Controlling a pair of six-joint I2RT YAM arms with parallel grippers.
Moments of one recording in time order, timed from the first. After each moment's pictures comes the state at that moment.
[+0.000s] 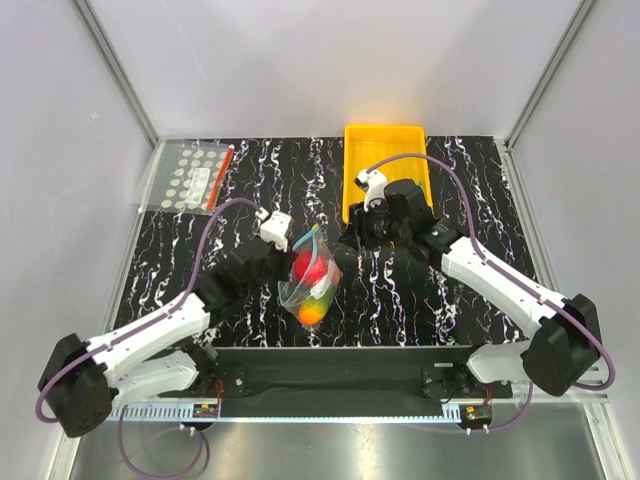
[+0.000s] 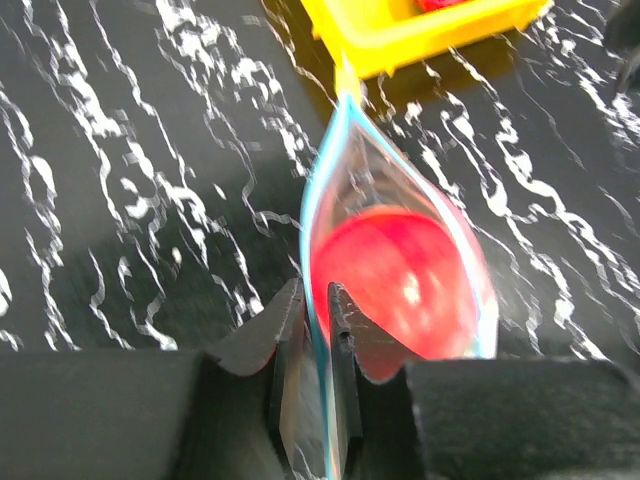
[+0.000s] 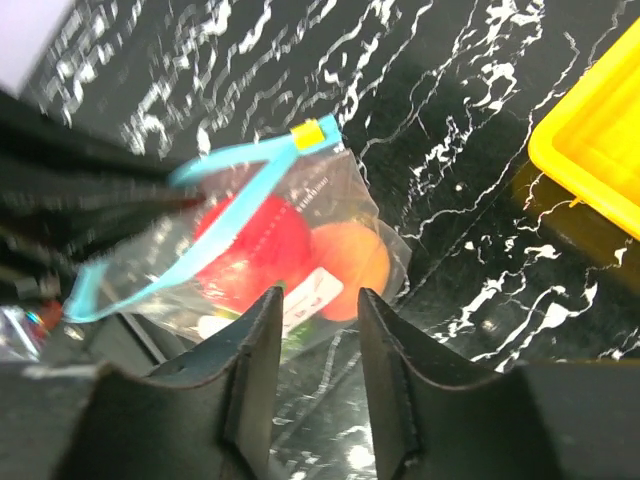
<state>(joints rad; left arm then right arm) -0.77 0.98 0.59 -0.03 -0.19 -0.23 0.63 1.33 1.10 -0.31 -0.27 0.25</state>
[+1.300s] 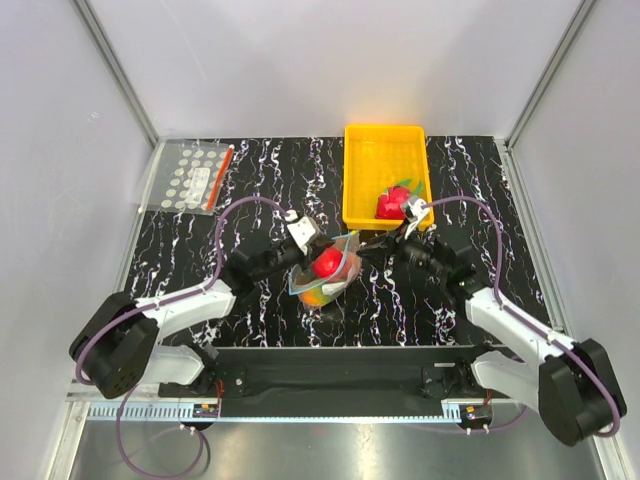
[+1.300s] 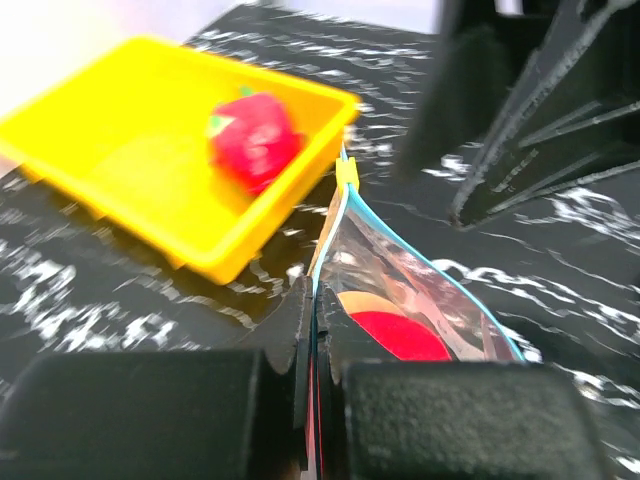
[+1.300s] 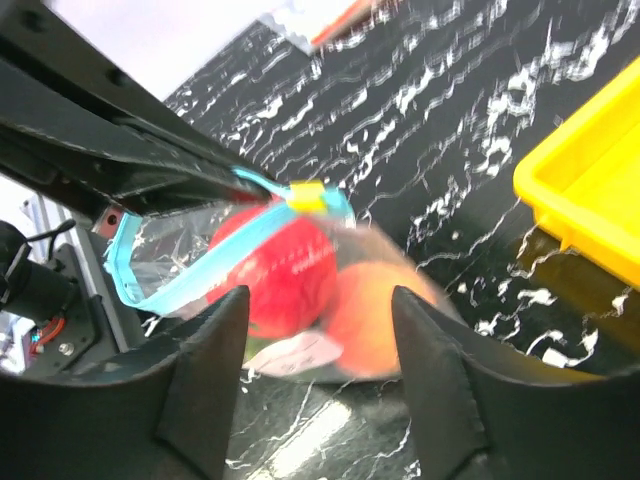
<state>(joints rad) -0.70 1.28 0.55 0.68 0.33 0.10 0.43 1.07 0.50 0.41 -0.53 0.31</state>
